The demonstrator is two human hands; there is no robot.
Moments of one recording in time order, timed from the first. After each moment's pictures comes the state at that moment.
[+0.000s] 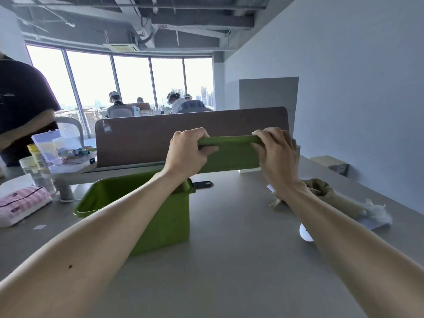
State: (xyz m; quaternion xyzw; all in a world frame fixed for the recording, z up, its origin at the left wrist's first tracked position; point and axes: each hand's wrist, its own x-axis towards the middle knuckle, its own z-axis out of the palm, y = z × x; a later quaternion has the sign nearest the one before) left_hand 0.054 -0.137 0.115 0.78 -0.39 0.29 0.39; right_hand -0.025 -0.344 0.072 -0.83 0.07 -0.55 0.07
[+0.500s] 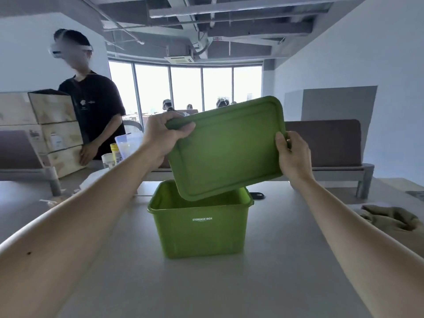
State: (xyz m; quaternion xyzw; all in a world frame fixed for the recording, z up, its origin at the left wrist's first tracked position) left_hand 0.092 0.024 0.176 0.73 -0.20 0.20 0.63; right_hand 0.048 -0.255 0.112 -0.77 0.04 -0.45 0.45
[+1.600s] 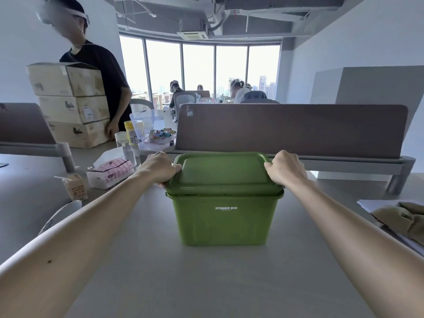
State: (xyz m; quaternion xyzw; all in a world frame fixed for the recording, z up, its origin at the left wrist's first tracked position) left_hand 0.168 0.100 0.075 0.97 -0.02 0.08 0.25; right_hand 0.121 -0.202 0.060 -0.93 0.19 -0.22 0.21
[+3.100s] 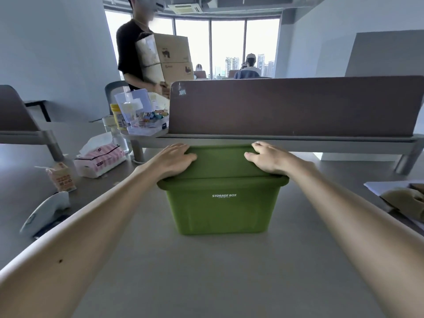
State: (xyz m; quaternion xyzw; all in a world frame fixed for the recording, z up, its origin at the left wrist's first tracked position) left_hand 0.187 0.057 0.052 0.97 -0.15 0.02 0.19; right_hand 0.144 -0.194 0.050 -0.98 0.04 -0.02 0.19
